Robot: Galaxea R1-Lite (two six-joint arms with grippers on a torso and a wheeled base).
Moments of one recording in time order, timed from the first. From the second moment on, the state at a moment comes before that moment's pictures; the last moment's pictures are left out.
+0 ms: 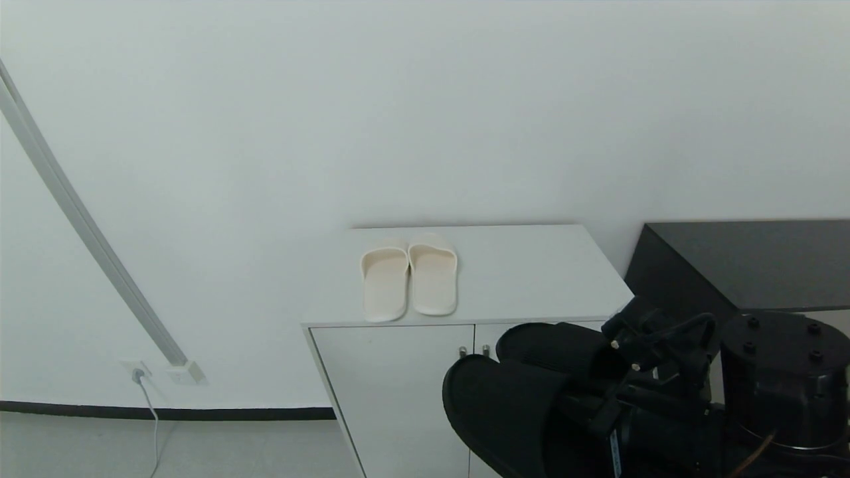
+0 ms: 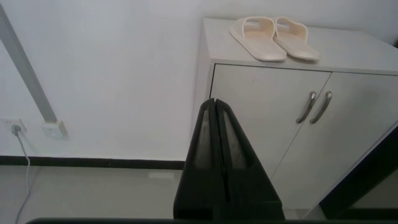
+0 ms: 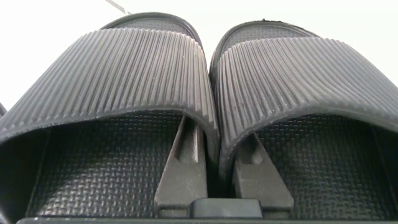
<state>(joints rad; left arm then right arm) 0.00 0.00 0.00 0.00 0.03 -0.08 0.85 1.53 -0.48 -0.72 -0.06 0.09</state>
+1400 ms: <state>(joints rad) 0.00 0.00 0.00 0.00 0.03 -0.08 0.85 1.54 -0.47 -0.72 -0.06 0.09</state>
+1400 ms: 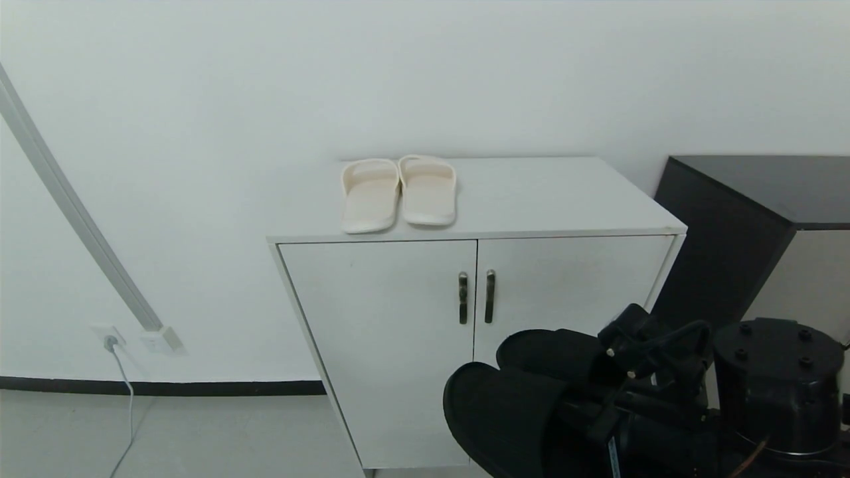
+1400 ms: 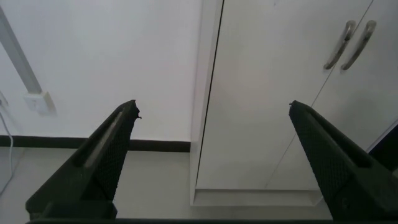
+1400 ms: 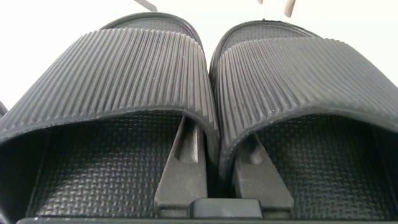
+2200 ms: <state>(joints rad) 0.00 0.00 0.00 0.00 0.03 -0.08 0.85 1.55 -0.47 -0.72 -0.06 0.09</state>
